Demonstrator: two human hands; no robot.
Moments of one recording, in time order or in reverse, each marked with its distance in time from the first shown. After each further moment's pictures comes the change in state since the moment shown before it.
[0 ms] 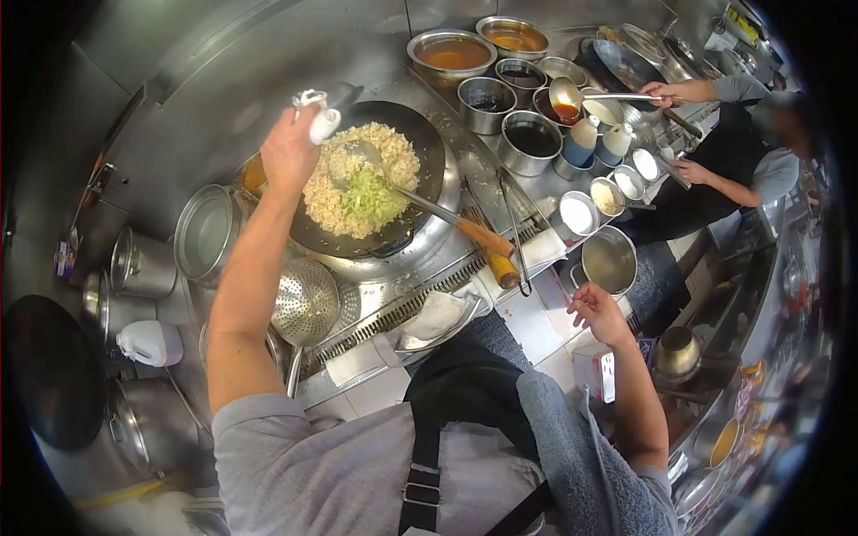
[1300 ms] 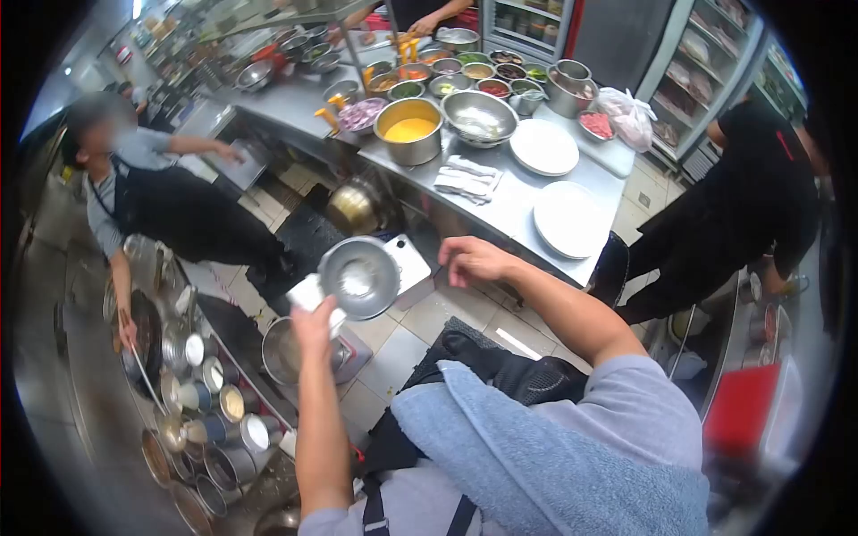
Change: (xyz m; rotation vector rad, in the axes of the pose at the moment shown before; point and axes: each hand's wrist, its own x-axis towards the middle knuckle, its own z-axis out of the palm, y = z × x) left_hand -0.186 0.754 -0.037 -1.860 -1.438 0.356; right_hand -0.469 0.178 -0.025 0.597 1.204 0.120
